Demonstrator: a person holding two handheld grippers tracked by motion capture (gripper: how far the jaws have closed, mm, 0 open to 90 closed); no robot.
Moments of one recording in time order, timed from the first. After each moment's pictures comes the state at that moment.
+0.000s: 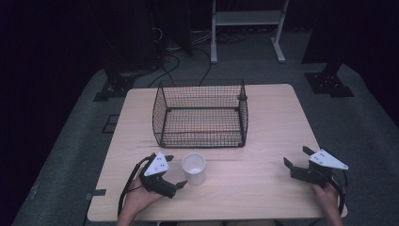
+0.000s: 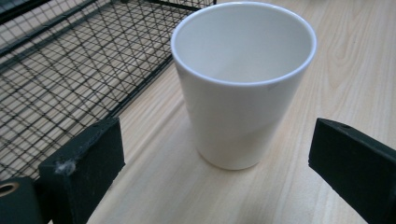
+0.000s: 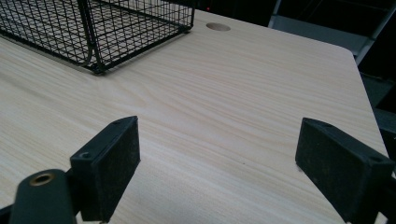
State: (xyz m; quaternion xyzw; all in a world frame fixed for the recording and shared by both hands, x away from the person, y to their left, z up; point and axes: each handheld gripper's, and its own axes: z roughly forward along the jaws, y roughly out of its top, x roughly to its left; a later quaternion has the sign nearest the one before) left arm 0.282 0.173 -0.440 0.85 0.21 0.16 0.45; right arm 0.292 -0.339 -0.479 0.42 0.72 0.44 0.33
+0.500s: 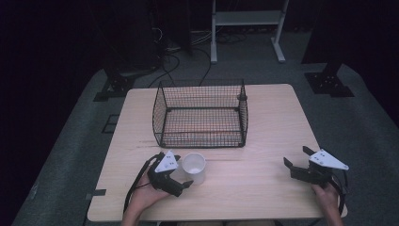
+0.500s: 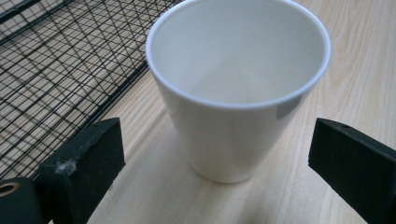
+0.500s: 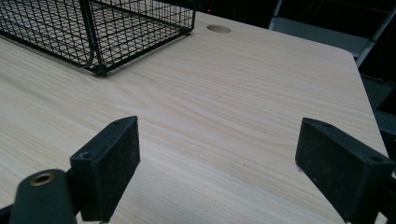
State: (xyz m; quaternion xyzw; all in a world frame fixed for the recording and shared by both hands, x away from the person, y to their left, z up) left arm 0.292 0.152 -0.444 0.87 0.20 0.14 0.42; right arm 0.292 -0.340 -0.479 0.42 0.72 0.44 0.33
